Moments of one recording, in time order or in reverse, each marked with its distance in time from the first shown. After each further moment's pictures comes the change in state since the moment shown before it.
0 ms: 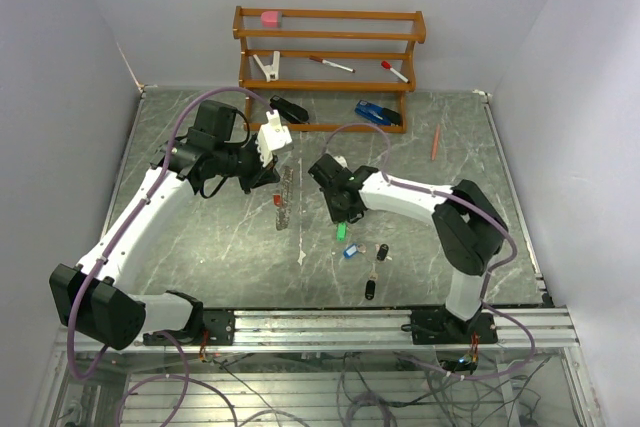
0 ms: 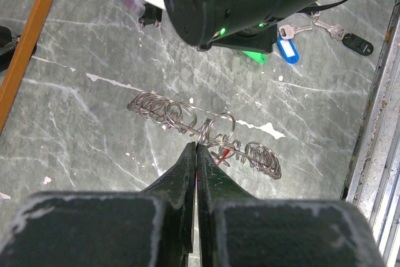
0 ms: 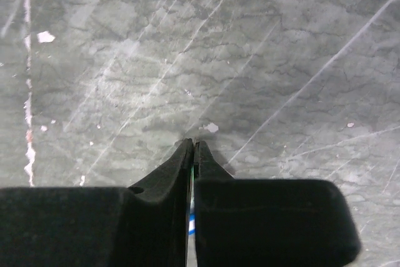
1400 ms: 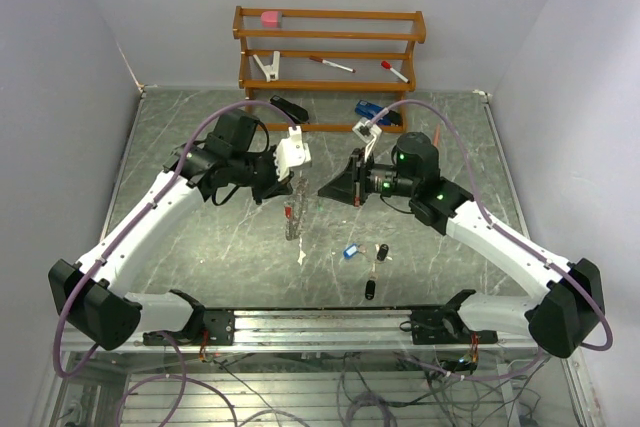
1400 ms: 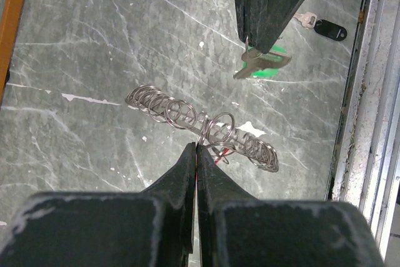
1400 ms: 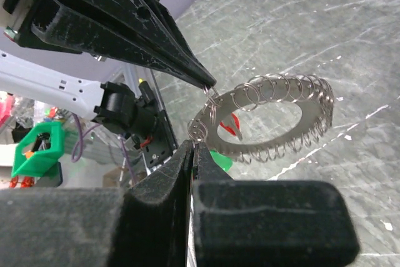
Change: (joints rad) left arm -0.155 0.000 0.021 -0.045 -0.061 0.017; right arm -0.172 -0.660 -0.314 0.614 -0.888 -0.020
